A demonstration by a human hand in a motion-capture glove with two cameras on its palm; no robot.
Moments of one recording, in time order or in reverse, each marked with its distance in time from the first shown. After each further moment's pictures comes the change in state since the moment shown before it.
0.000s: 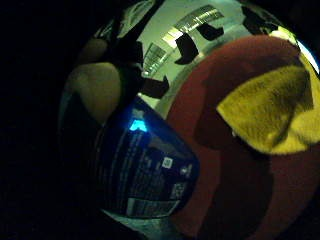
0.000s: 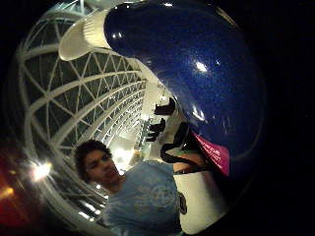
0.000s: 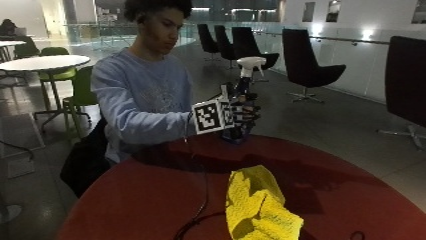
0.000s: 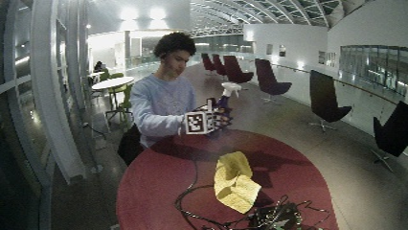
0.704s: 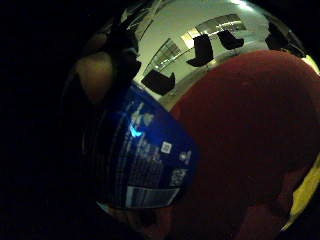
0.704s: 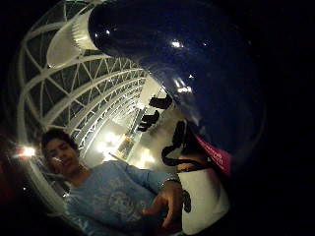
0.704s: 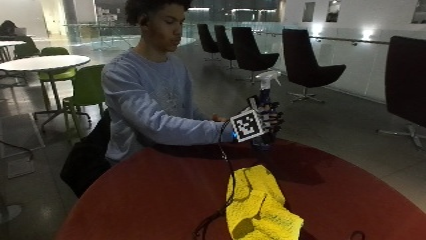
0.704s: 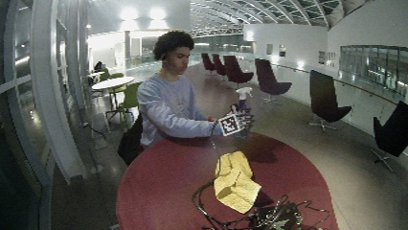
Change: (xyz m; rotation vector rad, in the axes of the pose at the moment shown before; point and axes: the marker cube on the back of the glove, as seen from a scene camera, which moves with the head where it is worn) arm 0.043 -0.054 0.139 -0.045 0.013 -0.154
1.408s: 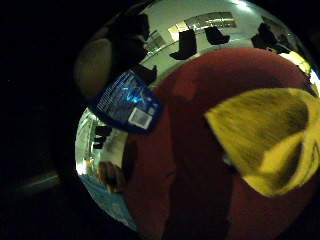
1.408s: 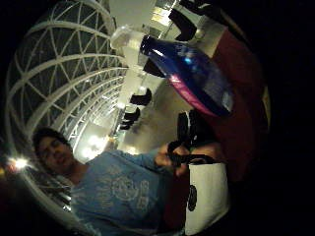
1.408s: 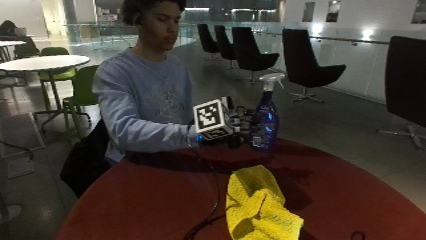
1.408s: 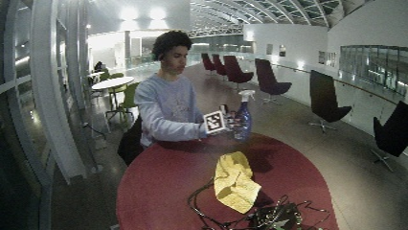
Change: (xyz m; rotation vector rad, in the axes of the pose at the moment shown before) arm -0.006 0.082 -0.129 -0.098 0.365 0.091
